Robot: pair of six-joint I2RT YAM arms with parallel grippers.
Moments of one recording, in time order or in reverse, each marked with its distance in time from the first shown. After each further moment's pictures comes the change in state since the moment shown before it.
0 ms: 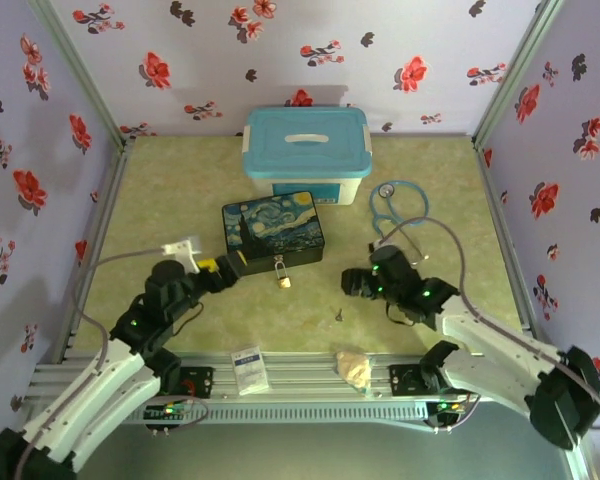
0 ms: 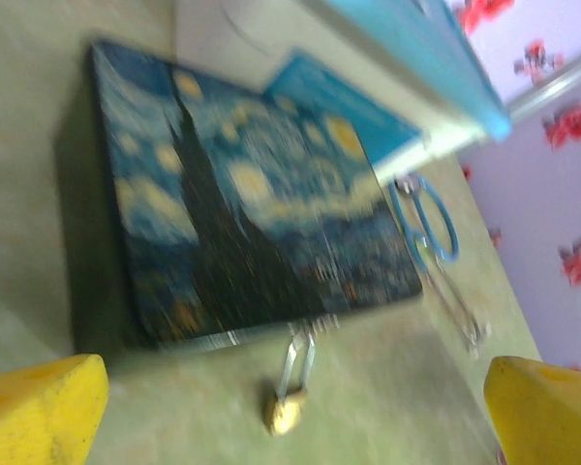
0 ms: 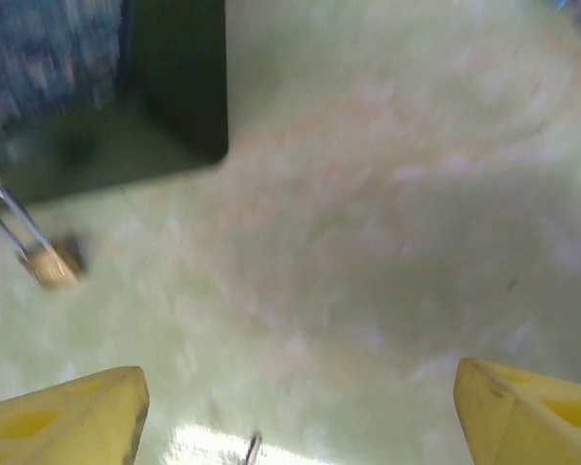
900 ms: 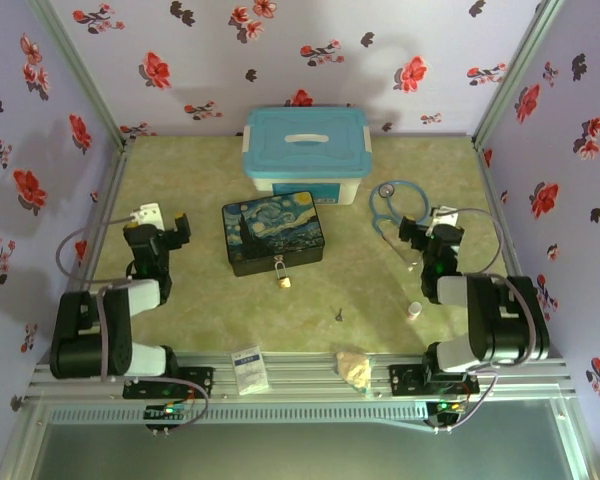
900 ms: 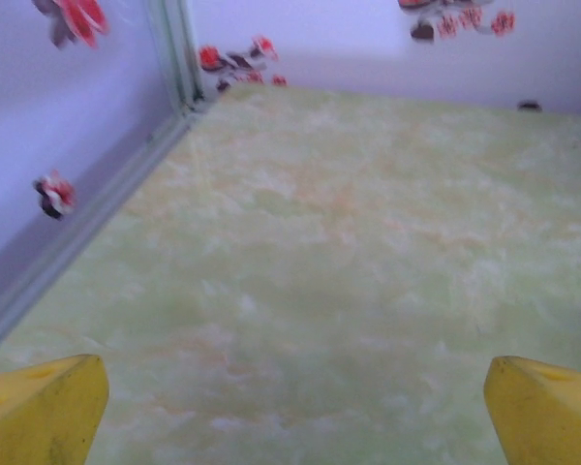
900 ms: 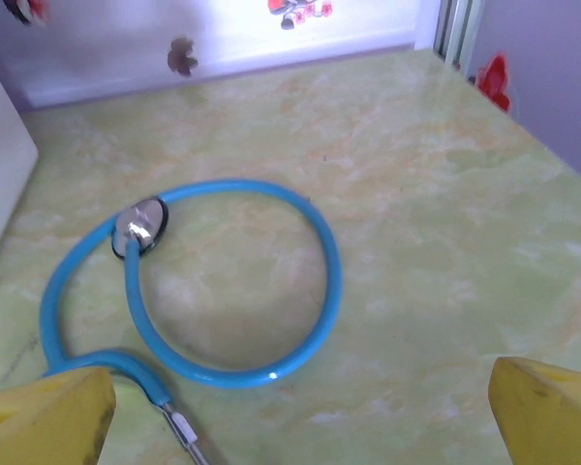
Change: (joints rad) left arm 0.639 0.820 0.009 0.893 -0.200 0.715; right arm -0.748 0.444 -0.187 1.174 0.021 -0.499
